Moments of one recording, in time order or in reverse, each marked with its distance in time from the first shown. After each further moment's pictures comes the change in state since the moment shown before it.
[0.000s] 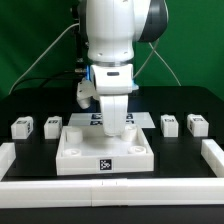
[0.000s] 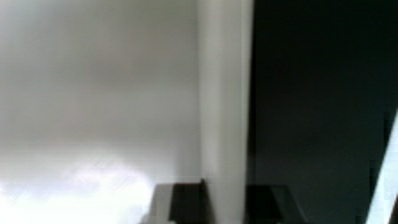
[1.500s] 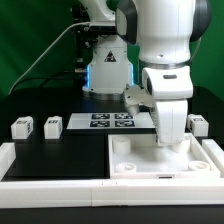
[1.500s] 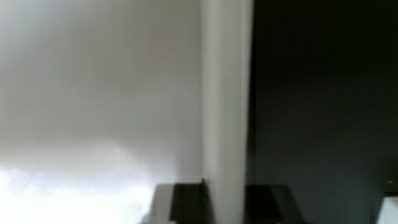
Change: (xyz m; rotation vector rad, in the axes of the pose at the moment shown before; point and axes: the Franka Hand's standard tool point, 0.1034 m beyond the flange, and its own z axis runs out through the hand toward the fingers) arm 0.092 0.072 -0.013 -0.040 0.027 0.042
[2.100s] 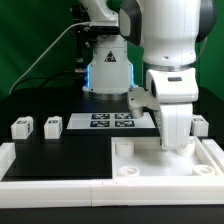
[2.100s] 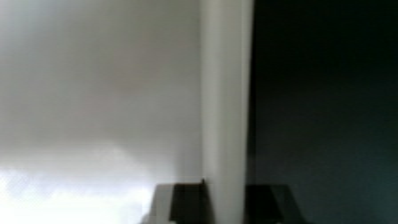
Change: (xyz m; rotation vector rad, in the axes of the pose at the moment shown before) arm 0.005 0.011 0.000 0.008 0.002 0.020
